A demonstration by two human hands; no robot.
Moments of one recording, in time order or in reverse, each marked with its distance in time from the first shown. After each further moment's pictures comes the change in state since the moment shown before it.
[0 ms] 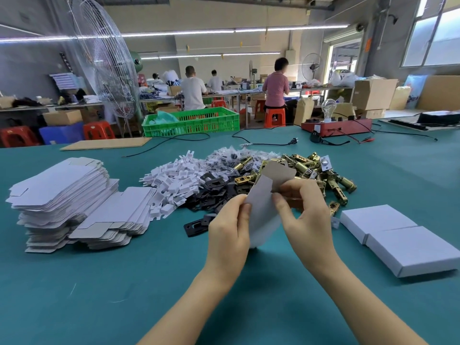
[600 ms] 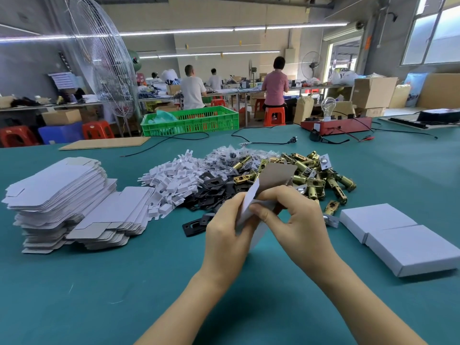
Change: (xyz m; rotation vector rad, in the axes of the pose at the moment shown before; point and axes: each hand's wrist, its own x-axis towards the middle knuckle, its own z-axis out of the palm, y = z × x) left_hand -0.005 -0.006 0.000 -0.166 -0.074 0.014; right_hand -0.001 -0.016 -0.003 -0.037 -0.198 -0.164
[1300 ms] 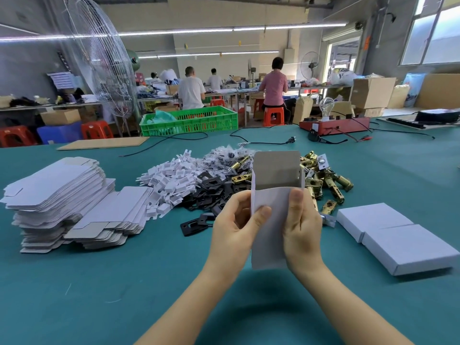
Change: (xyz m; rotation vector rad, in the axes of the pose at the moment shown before) left_hand 0.003 0.017 0.009 -0.599 -0.100 -0.375; right_hand -0.013 0.026 0.021 0.193 0.381 0.324
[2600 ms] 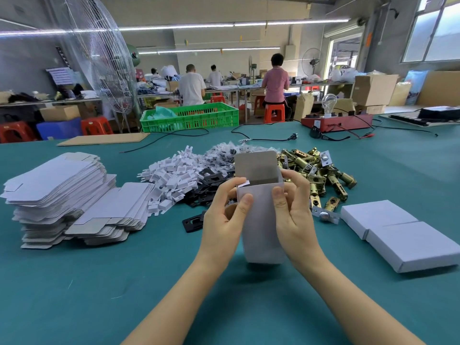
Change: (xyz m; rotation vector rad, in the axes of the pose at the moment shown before) left_hand 0.009 -0.002 -0.022 0.249 0.050 0.038; right_hand 0.002 0.000 0.007 0.114 -0.274 -0.016
